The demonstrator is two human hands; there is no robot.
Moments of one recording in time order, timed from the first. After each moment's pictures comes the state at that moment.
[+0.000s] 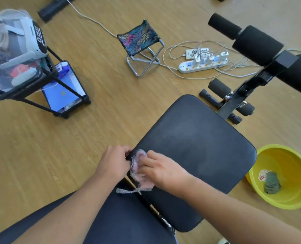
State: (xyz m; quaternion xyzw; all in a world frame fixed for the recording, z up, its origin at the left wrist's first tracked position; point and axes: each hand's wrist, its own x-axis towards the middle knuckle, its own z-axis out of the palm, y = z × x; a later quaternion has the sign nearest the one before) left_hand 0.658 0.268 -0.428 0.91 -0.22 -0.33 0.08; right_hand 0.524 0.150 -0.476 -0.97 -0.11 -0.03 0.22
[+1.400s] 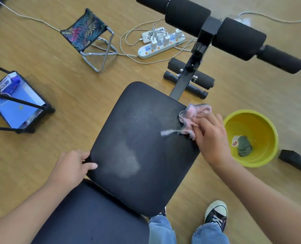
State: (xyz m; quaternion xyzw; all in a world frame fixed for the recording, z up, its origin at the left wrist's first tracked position) left_hand 0.654 0.262 -0.433 0.90 -0.26 -0.36 0.01; right_hand 0.370 0.001 -0.472 -0.88 0.39 -0.21 0.19
